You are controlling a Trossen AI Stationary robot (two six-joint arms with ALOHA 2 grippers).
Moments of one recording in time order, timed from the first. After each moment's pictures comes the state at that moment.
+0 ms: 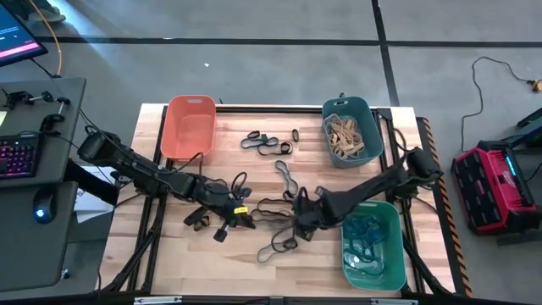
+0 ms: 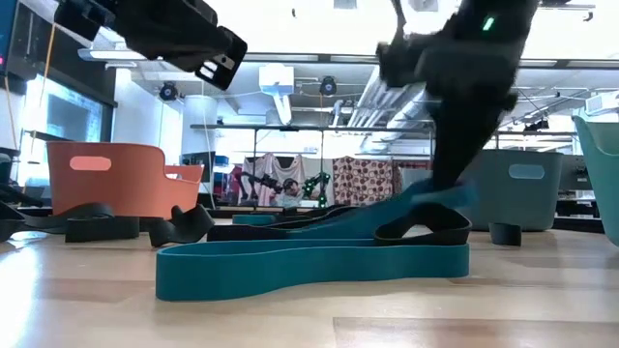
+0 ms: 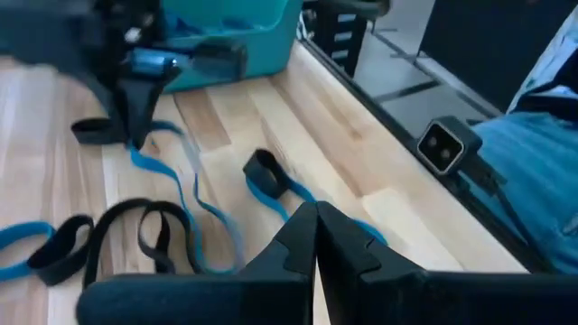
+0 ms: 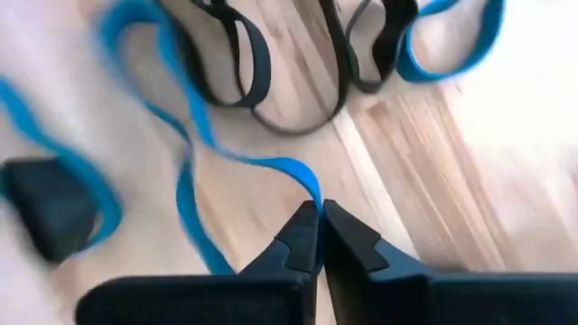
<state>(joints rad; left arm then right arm) -0.31 1.41 0.68 0.25 0.15 0.03 0.39 1.82 1.25 -0.80 0.29 0.82</state>
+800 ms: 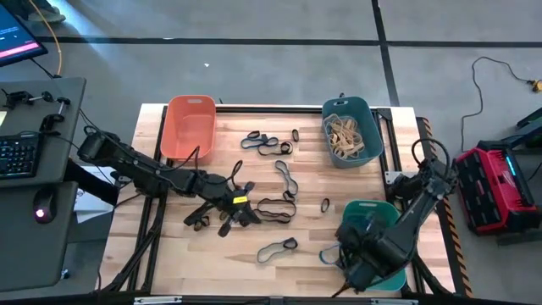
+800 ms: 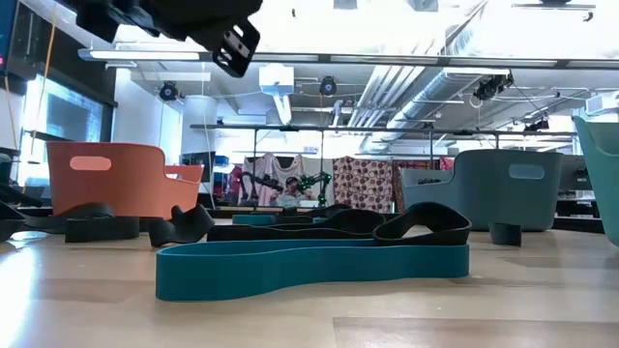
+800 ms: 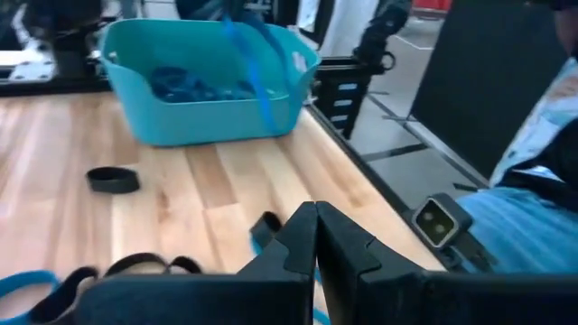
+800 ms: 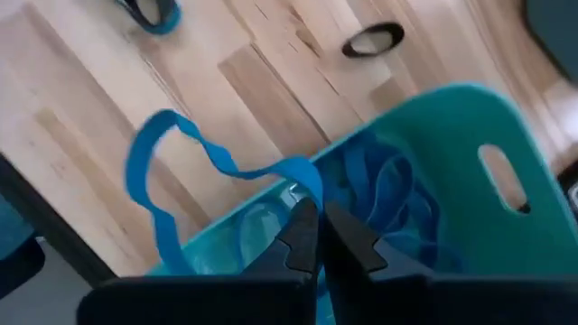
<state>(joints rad) -0.25 1.41 0.68 0.41 0.20 -0.07 0.84 1.78 1.68 -1.57 0.25 1.46</state>
